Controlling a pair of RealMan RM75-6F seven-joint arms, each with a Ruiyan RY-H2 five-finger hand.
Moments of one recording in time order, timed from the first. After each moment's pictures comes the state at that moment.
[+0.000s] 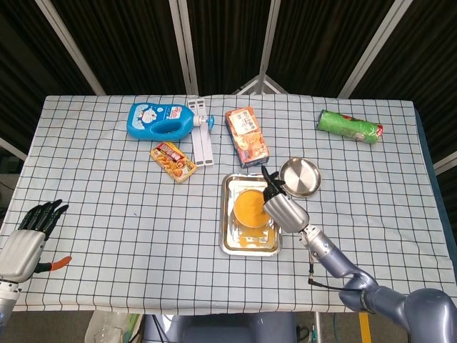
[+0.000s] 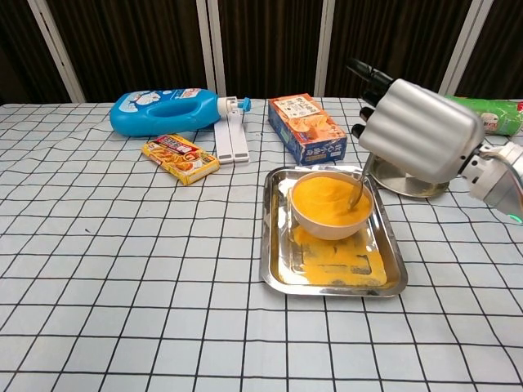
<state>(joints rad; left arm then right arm) -0.14 -1.09 0.03 -1.65 1.57 1.41 -0.02 0.69 -1.73 0.07 -0.94 -1.75 1.36 -1.02</state>
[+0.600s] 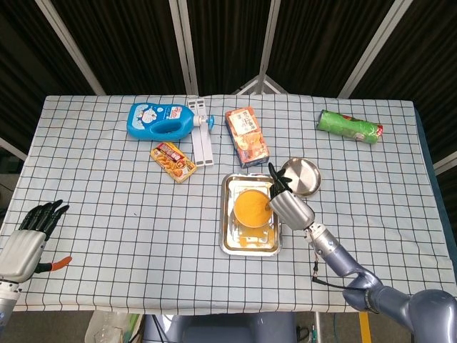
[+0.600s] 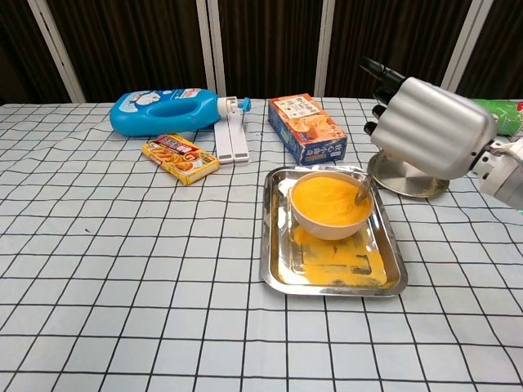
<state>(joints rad) -0.14 -1.09 0.03 -1.65 1.57 1.40 -0.01 0.67 -1.71 0.07 -0.93 -1.74 1.34 -1.02</state>
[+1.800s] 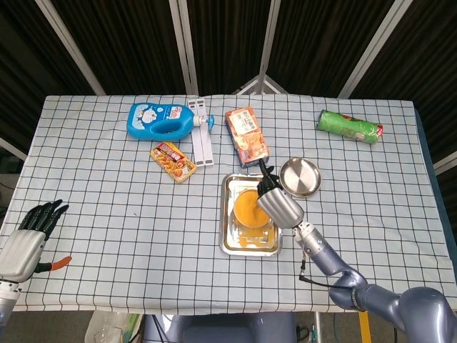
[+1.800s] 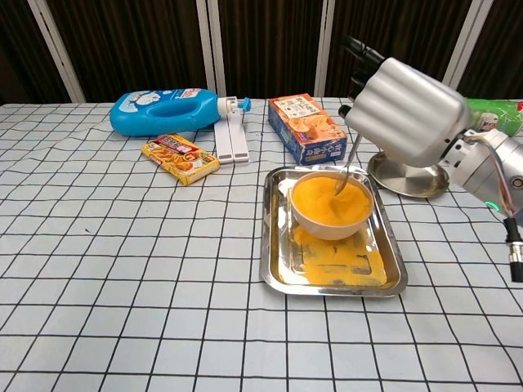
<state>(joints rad) -0.14 -1.09 0.03 -1.65 1.57 1.40 -0.02 0.70 -1.75 0.12 -0.97 -1.73 1.37 -1.01</state>
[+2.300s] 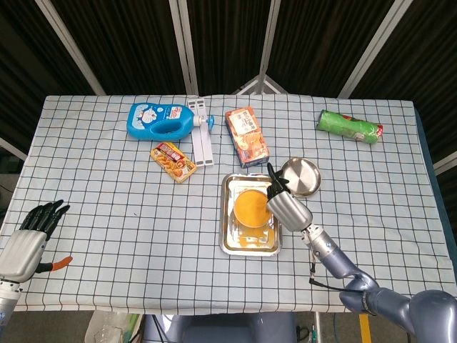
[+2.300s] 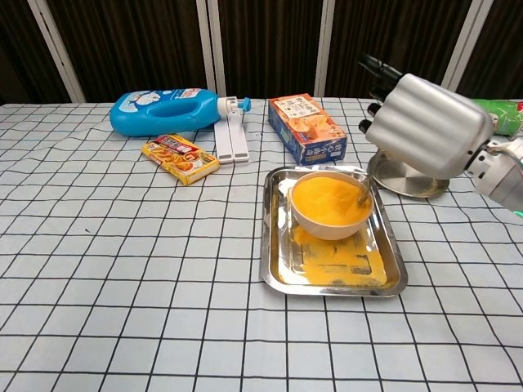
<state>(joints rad) -0.15 -1.09 0.03 -1.65 1.57 1.40 -0.01 0.67 -1.71 0.08 -0.97 -1.73 1.34 -1.02</state>
